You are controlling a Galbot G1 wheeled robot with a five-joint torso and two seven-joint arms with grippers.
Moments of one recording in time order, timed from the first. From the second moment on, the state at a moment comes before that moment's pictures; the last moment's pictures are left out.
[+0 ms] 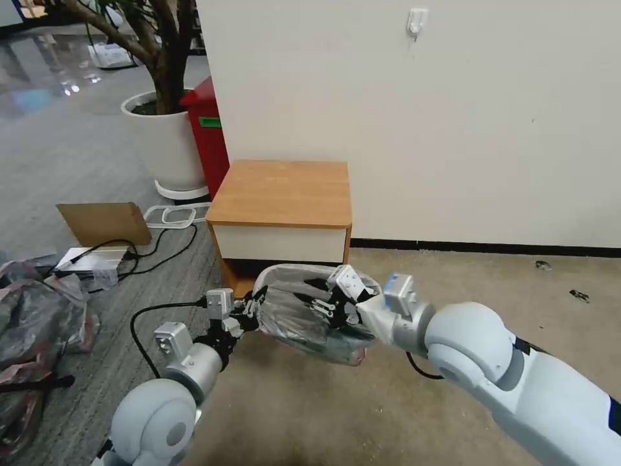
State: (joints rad) left arm 1.49 -1.10 -0.41 -2.28 -0.75 0.39 -0.17; right arm -0.79 0.80 -0.16 2.23 0.53 -0.71 -0.10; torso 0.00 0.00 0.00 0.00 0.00
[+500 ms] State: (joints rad) left arm 1.49 -1.10 -0.37 -2.33 -0.67 0.39 -0.14; right arm -0.76 0.79 -0.27 2.18 0.41 -0.71 -0.05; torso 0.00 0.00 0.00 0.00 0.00
